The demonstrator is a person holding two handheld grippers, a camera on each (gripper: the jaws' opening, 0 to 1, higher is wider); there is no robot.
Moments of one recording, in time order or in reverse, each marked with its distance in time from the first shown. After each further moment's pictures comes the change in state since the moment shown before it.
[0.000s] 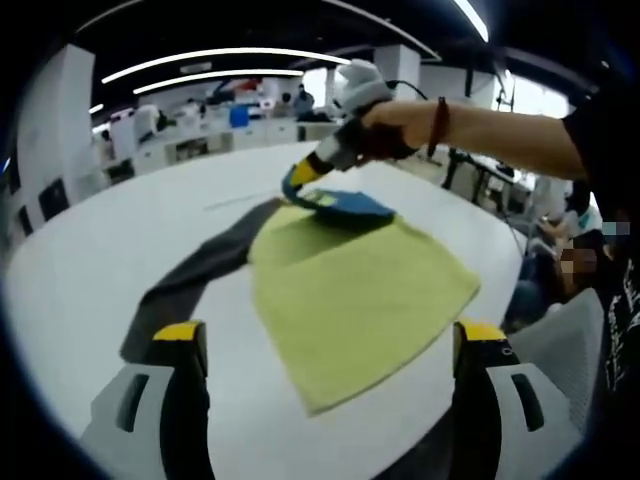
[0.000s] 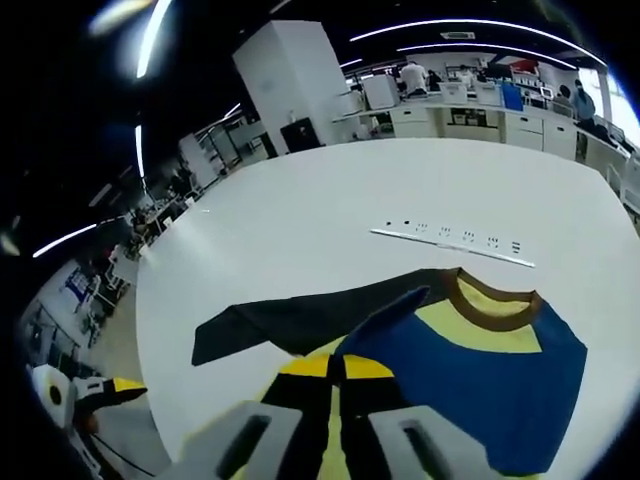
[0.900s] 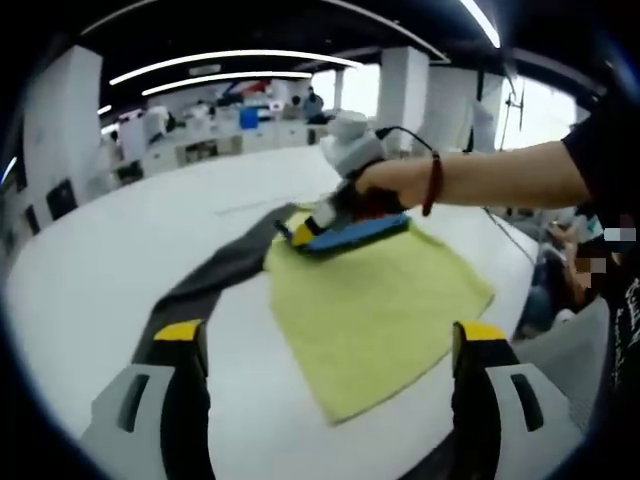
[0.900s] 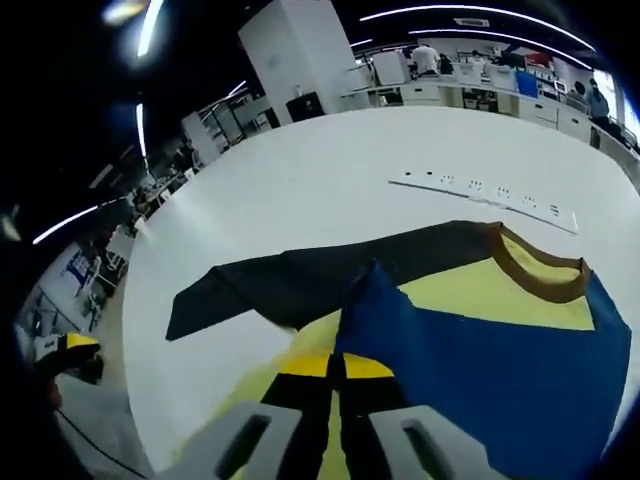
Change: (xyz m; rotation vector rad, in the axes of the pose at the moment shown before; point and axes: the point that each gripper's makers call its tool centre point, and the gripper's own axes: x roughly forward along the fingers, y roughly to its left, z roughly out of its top) left arm 0.005 0.019 0.011 -0.010 -0.016 0.046; right arm 0.071 0.003 -0.055 -0.015 0.091 0.025
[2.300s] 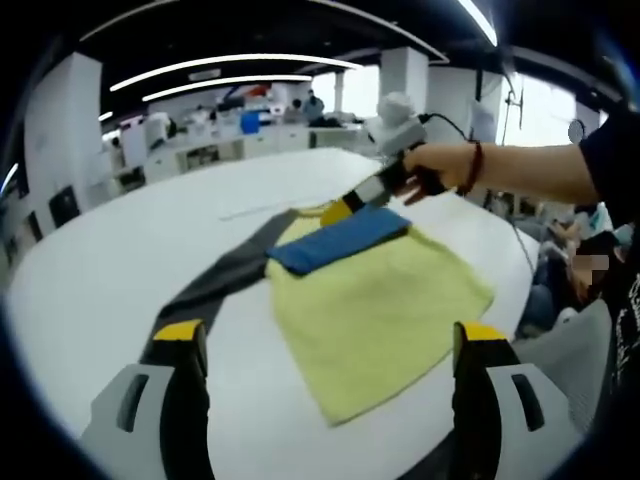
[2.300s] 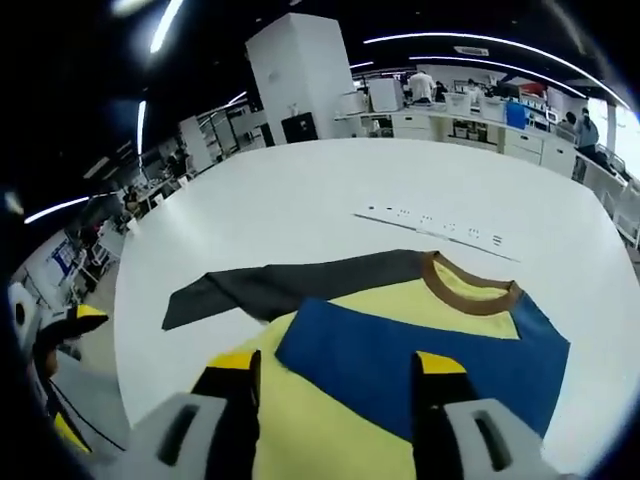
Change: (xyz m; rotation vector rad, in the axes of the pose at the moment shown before) left arm -0.006 -0.007 0.009 0.023 -0.014 0.005; right arm -0.095 -0.040 0.009 -0.071 -0.097 -0.103
